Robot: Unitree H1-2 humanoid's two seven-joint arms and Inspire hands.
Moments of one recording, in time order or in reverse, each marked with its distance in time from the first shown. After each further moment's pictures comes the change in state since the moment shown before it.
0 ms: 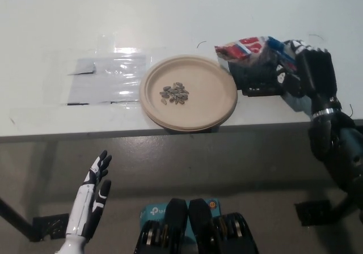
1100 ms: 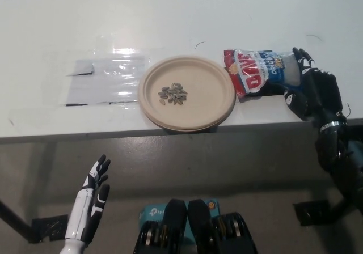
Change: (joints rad) left_arm 0.019 -0.005 0.005 0.004 0.001 -0.008 0.001; right_arm 0.025 -0.011 0.004 0.018 0.060 0.040 0.212
